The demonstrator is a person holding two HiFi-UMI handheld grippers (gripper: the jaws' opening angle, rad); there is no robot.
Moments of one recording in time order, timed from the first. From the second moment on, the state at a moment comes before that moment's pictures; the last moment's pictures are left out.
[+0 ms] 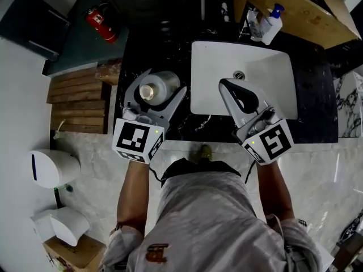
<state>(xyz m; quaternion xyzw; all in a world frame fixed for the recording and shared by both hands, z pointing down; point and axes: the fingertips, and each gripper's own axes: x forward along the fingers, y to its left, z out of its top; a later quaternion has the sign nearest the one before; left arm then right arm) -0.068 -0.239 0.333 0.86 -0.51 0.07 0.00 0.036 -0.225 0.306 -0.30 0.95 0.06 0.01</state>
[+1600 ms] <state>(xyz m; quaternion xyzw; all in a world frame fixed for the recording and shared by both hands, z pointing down) -0.069 -0.353 0.508 0.82 -0.46 0.28 0.16 0.041 -0.303 0.364 -0.36 0.93 0.02 -0.05</state>
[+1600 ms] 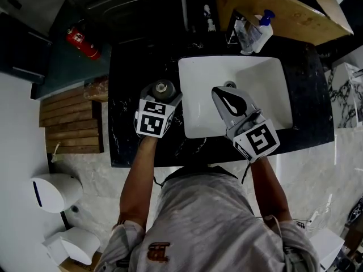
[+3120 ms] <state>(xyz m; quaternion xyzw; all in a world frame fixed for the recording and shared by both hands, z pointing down) -0.055 -0.266 0.292 0.89 -0.45 0.02 -0.02 0.030 -0.251 0.290 -0.35 0.94 0.04 0.02</state>
